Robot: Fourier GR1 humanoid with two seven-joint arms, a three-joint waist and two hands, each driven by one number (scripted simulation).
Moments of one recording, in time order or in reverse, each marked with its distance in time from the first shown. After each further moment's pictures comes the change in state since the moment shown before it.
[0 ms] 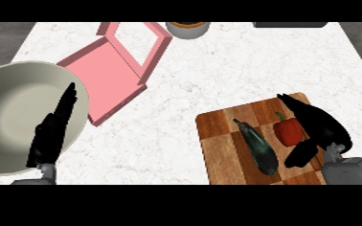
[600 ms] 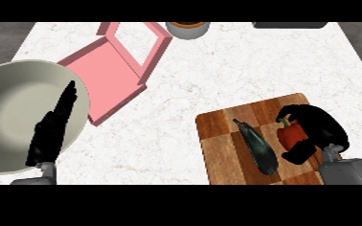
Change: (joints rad) left arm -0.007 -0.029 0.027 -0.027 -0.036 -0.028 0.027; right arm 0.008 0.021 -0.022 0.064 0.129 -0.072 -0.128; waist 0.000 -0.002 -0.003
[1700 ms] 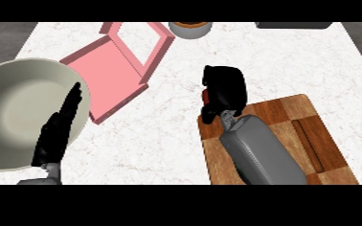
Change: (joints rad) left arm 0.004 -0.034 0.000 0.004 -0.028 -0.017 -0.010; right arm -0.449 0.368 0.281 0.170 0.355 -0.196 0.373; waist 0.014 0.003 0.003
